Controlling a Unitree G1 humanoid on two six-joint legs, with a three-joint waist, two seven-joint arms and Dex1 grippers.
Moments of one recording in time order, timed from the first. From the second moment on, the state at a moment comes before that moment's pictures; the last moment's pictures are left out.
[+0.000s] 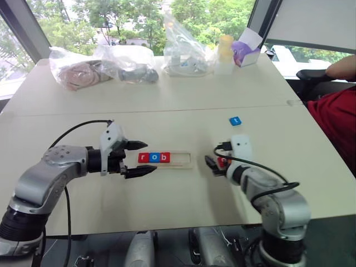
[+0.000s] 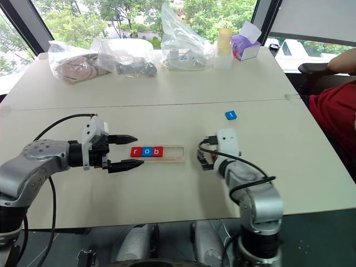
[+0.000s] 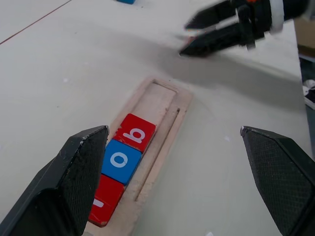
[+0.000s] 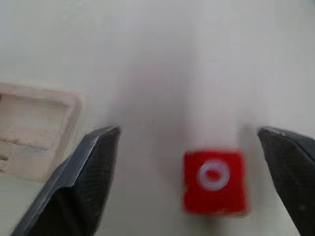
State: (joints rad) left arm -0.27 0.83 0.03 -0.36 -0.62 0.70 -1.00; right arm -0.22 -0.25 -0.08 -0.67 0.21 1.22 0.27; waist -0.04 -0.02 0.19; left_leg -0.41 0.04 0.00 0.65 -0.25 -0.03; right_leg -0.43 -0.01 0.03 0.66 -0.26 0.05
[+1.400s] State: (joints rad) left arm -0.17 1.03 0.19 -0.36 -0.63 0.68 -1.09; right arm -0.63 -0.55 0.19 0.20 0.20 0.19 1.28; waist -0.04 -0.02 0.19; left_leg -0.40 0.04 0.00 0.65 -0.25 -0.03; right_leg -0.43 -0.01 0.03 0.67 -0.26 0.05
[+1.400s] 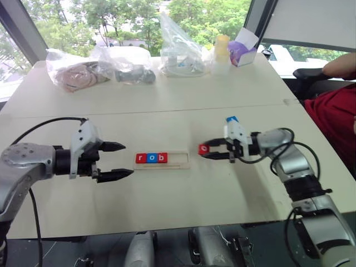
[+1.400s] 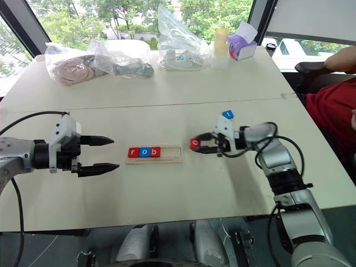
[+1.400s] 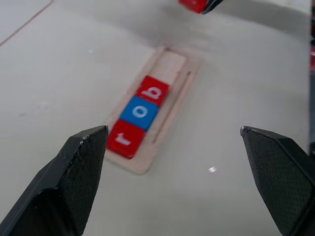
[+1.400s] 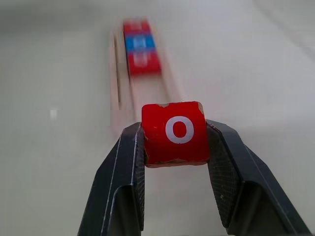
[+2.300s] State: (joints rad) left arm -0.18 0.98 0.15 -0.33 -0.57 0.65 -1.04; right arm -0.71 -0.38 0.38 0.32 0.02 0.24 1.14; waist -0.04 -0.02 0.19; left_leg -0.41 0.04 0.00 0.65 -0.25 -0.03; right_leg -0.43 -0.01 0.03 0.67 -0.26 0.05
